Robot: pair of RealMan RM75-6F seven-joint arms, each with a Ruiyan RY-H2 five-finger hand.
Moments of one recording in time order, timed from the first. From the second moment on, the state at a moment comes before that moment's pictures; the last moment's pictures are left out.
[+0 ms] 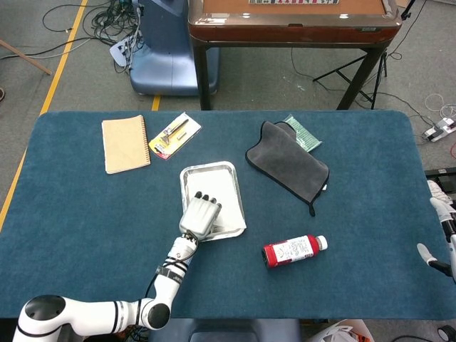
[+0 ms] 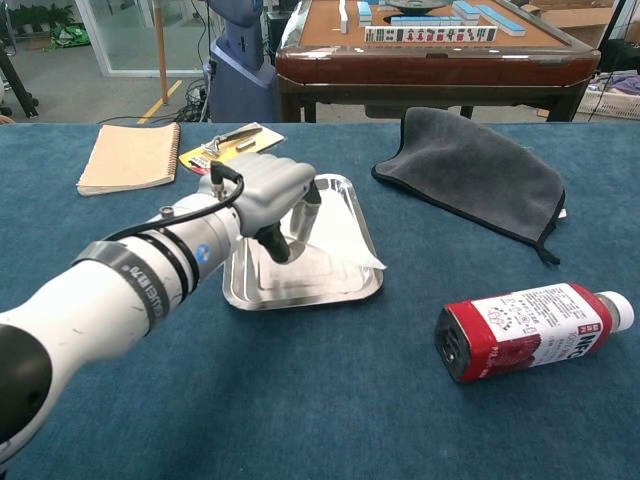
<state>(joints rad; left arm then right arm) -0.85 -1.95 -0.32 -1.43 0.91 1.14 0.98 -0.01 -0.98 0.08 -1.64 -1.49 1.58 0.00</state>
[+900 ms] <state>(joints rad) -0.92 -1.97 -0.32 -1.42 0.82 1.19 1.01 -0.02 -0.99 0.08 -1.62 -1.50 1.59 0.02</state>
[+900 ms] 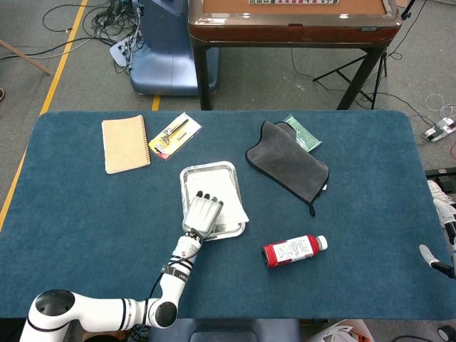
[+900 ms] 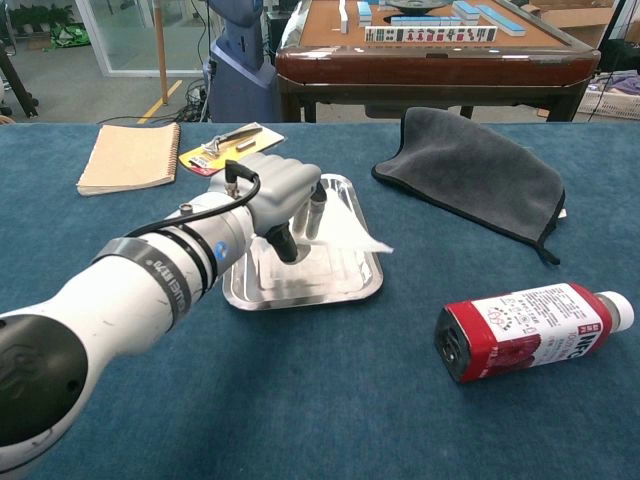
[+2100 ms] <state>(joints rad) -0.99 -1.93 -0.30 -1.45 0.66 1.17 1.08 -0.04 -1.00 0.08 -1.60 -1.50 1.61 0.06</state>
